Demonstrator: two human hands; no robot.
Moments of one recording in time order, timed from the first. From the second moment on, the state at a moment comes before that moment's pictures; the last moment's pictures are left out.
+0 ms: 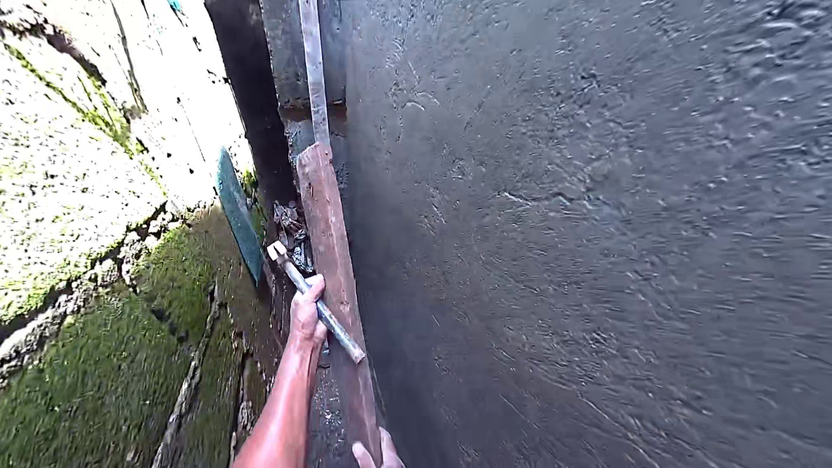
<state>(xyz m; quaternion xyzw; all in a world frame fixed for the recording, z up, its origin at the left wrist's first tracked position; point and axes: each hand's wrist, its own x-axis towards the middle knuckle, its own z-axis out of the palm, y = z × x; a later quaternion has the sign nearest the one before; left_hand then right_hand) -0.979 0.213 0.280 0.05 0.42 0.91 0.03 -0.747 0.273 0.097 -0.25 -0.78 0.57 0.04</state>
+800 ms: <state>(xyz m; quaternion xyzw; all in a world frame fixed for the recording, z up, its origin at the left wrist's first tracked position) -1.141 0.225 0.433 0.20 0.53 0.82 0.00 -1.077 0.336 0.299 -0.09 -0.74 0.57 0.34</state>
